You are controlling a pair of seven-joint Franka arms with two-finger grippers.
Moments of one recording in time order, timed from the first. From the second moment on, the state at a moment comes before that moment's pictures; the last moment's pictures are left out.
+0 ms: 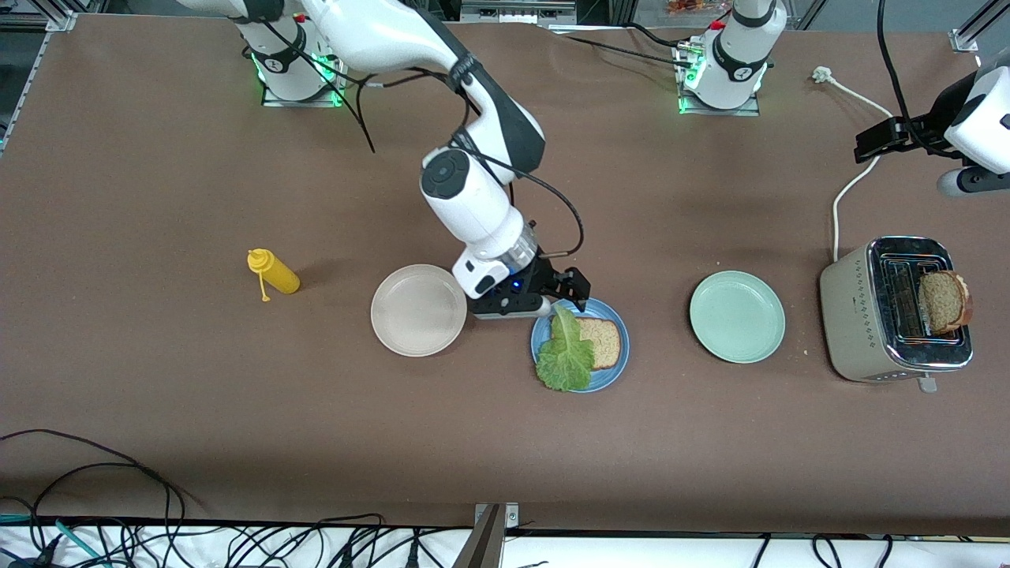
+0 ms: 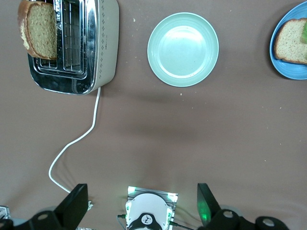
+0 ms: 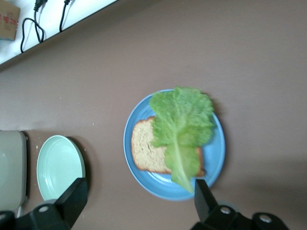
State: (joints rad) left arm -0.03 0.02 0.00 -1.51 0.04 1.27 -0.14; right arm 0.91 0.86 -0.28 -1.13 0.57 2.44 0.58
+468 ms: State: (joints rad) left arm -0.03 0.02 0.00 -1.51 0.04 1.27 -0.14; right arm 0.91 0.62 -0.41 -1.27 0.57 2.06 0.40
